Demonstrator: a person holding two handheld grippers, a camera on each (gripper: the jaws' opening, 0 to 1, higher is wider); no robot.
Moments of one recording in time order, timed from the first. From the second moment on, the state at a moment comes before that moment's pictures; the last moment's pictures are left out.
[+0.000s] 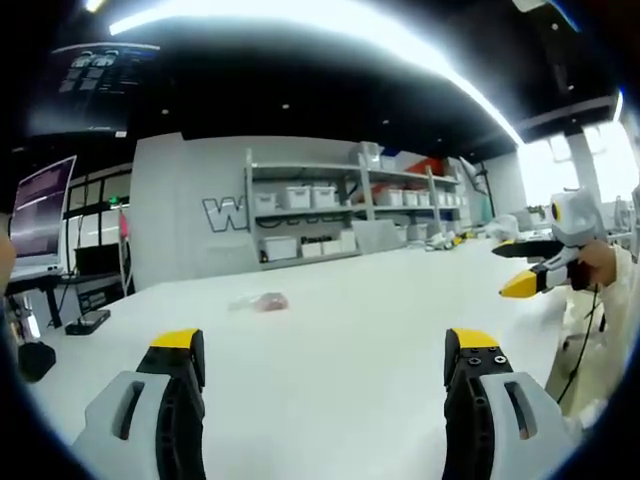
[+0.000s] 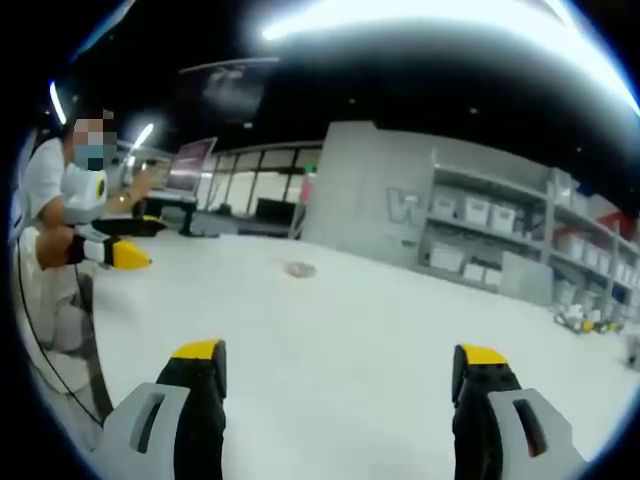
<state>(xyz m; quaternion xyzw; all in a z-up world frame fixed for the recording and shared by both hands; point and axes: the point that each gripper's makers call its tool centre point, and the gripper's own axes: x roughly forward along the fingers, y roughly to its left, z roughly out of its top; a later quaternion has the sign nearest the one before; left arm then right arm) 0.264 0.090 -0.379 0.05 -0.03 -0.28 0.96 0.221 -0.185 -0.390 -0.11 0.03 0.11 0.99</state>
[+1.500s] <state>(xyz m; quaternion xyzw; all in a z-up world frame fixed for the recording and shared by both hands) 0.268 0.103 -0.384 0.05 -0.03 -0.28 0.96 0.230 -0.172 -0.392 -0.17 0.03 0.11 0.98</state>
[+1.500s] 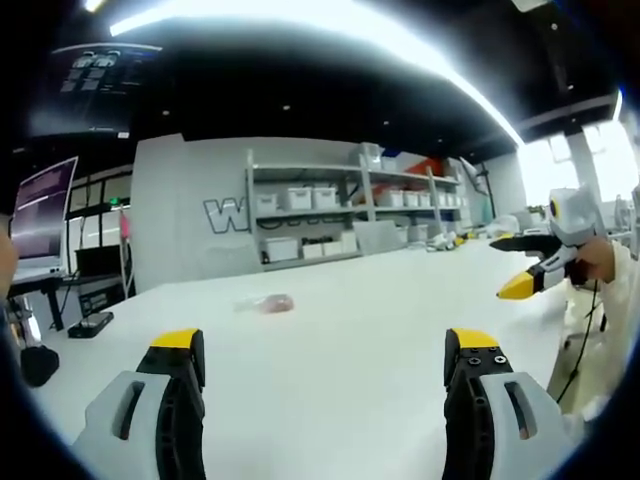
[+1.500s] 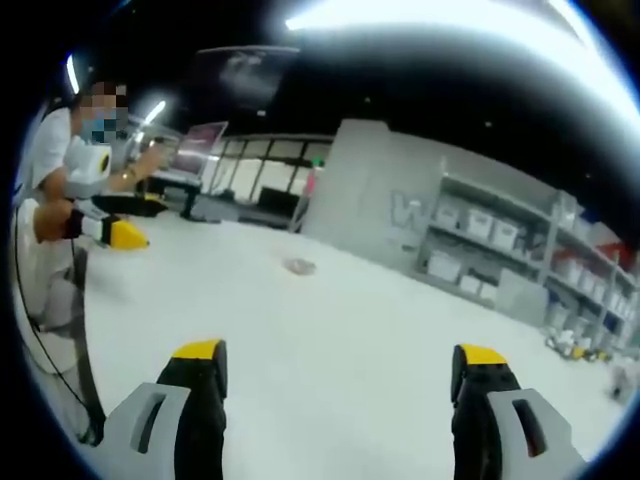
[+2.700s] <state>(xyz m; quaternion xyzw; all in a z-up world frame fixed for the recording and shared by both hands) 0.270 0.114 -0.384 0.05 -0.03 -0.28 0.96 0.245 -0.164 -0.390 -0.25 0.04 0.12 0.96</state>
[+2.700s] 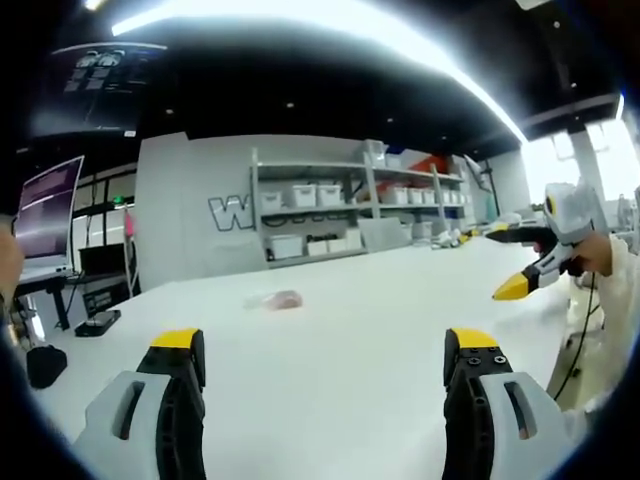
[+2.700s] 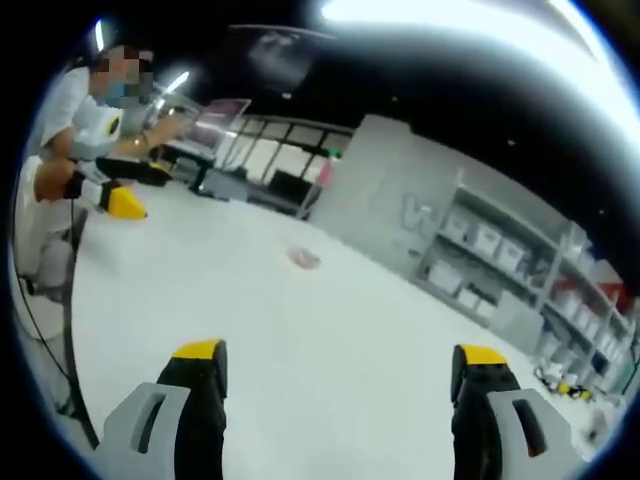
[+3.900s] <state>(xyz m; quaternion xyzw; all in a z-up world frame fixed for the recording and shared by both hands) 0.267 0.122 -0.391 0.04 -0.02 -0.27 0.96 0.257 -0.150 -0.396 -0.30 0.05 0.14 0.94</state>
